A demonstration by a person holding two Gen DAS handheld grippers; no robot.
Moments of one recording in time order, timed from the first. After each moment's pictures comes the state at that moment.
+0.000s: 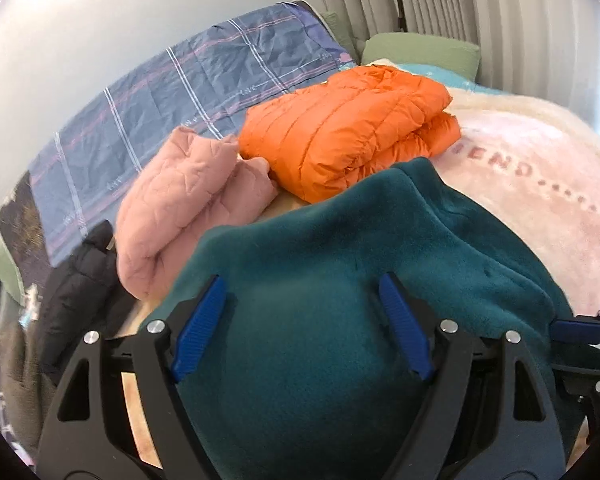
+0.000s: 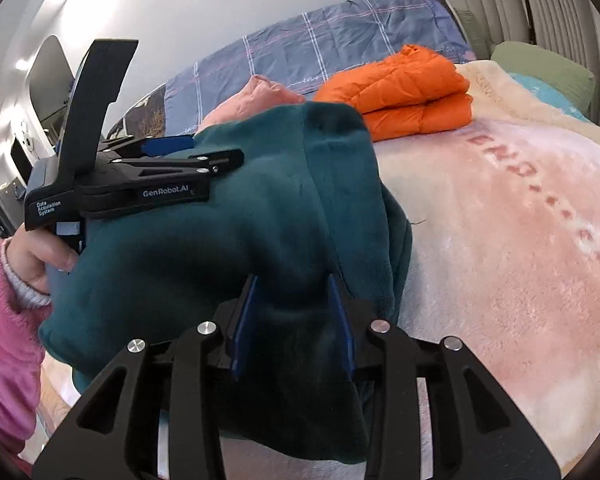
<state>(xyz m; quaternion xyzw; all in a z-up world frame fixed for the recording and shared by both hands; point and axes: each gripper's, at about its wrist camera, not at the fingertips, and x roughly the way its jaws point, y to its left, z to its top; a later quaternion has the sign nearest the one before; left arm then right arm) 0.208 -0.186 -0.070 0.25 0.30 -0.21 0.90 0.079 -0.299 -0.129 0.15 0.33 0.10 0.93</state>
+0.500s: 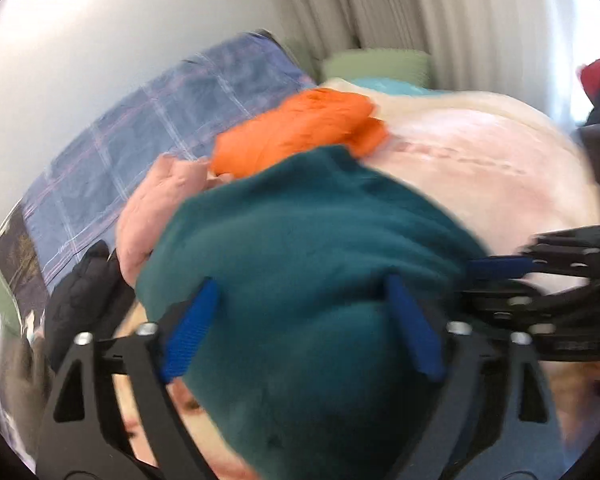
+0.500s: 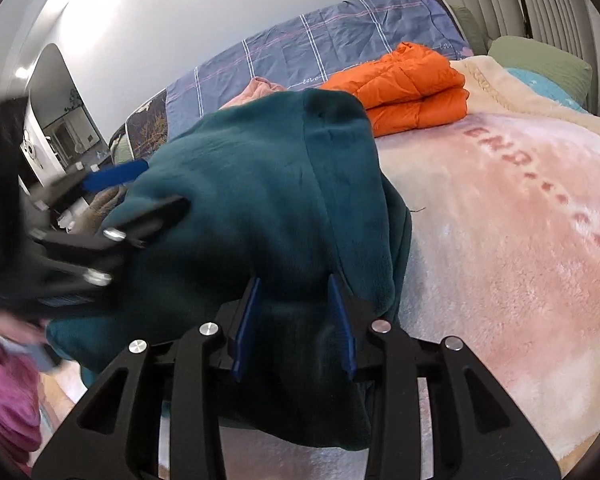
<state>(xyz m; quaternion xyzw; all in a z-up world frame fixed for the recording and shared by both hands) 0.125 -0.165 -0.070 0.25 0.25 -0.27 0.90 0.067 -0.297 -0.133 0.16 0.32 0.11 0.93</state>
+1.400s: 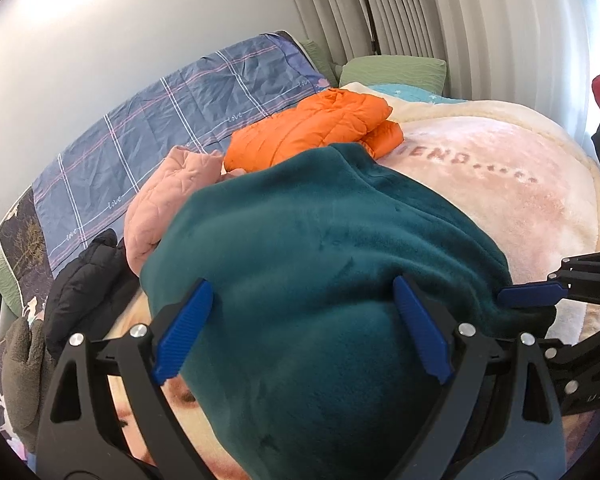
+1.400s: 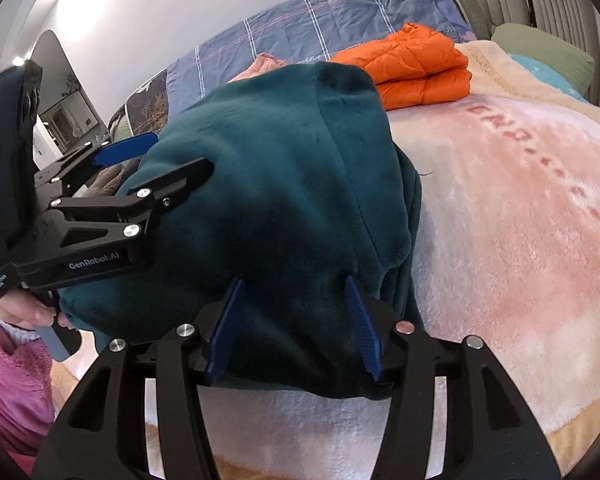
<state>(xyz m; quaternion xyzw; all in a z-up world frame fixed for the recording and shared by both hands) 0.118 -0.164 -0.066 0.24 0.26 -0.25 0.90 0.052 -0.287 -0.133 0.15 0.36 0.11 0.91</state>
